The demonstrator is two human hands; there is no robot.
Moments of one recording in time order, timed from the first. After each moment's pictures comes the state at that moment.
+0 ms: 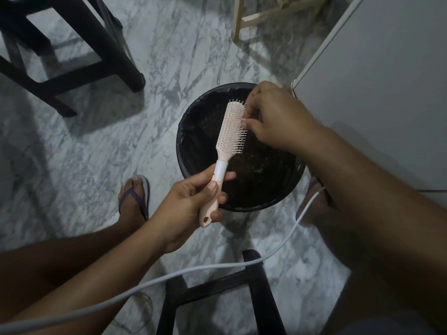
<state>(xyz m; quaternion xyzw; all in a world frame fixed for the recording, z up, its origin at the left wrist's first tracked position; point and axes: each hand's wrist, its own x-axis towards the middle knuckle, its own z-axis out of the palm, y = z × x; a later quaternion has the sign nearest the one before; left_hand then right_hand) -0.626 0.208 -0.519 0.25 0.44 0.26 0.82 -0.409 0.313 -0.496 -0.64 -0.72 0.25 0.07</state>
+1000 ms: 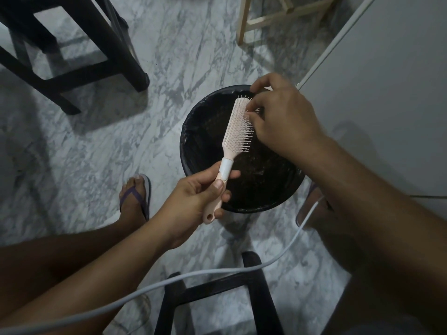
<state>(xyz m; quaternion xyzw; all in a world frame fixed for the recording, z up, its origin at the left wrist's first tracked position) -0.623 0.211 -0.513 0.32 0.47 0.24 0.79 -0.416 0.305 -0.491 -0.65 -0.73 0.15 0.15</state>
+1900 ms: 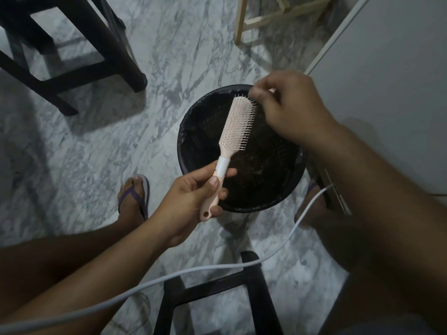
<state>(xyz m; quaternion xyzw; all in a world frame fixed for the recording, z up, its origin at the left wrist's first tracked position) -0.622 0.212 -0.519 0.26 0.46 0.26 0.80 -0.399 0.319 -0.481 -0.66 -0.67 0.26 0.22</state>
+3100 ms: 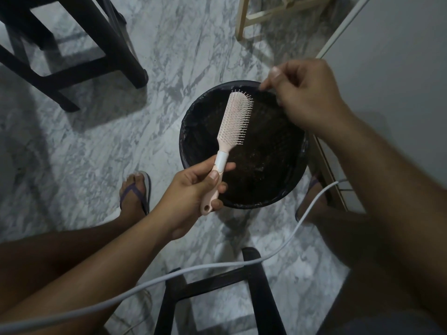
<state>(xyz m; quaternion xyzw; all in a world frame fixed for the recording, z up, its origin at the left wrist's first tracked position) -0.622 0.215 -0.519 0.26 0.48 0.26 0.80 -0.391 0.317 -0.469 -0.69 -0.59 0.31 0.29</state>
